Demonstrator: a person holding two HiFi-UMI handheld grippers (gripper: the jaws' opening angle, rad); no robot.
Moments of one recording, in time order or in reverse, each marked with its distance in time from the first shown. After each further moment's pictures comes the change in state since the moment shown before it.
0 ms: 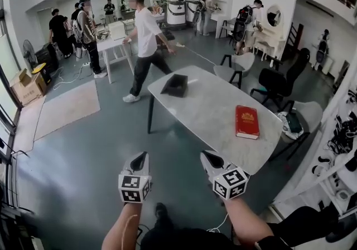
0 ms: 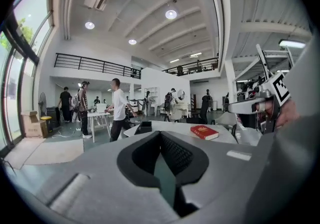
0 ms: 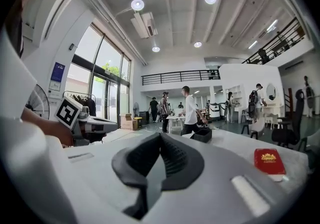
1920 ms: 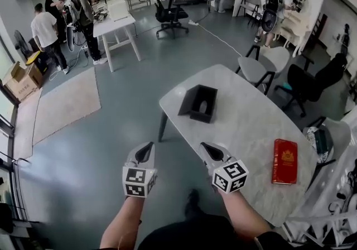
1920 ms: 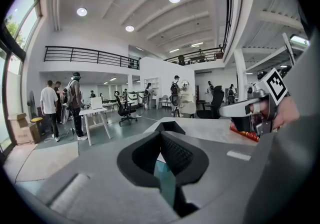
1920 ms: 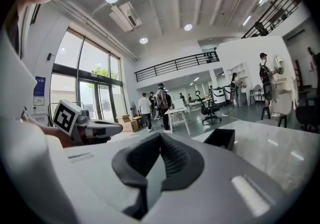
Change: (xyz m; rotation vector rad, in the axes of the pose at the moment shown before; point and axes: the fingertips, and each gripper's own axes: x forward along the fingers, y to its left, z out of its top) left arm 0.444 0.282 0.024 0.040 0.092 -0.025; right arm 0.501 -0.207 0.005 0.162 0.072 0.060
